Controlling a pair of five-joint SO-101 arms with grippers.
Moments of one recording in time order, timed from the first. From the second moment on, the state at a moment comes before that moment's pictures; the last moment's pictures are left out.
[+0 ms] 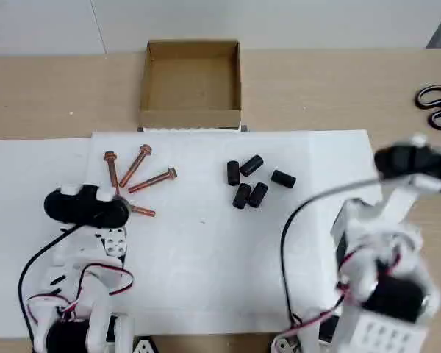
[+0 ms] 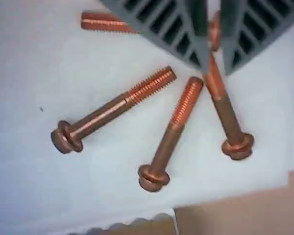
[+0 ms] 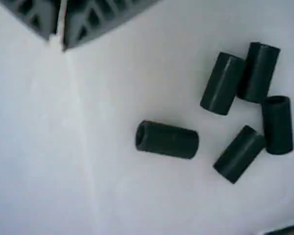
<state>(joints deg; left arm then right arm) -5.3 -103.2 71.7 69.4 -8.7 13.1 -62.3 34.8 82.3 -8.5</state>
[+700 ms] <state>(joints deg) -21.1 -43.3 22.5 96.2 3.1 7.7 -22.1 14.9 91.2 2.9</state>
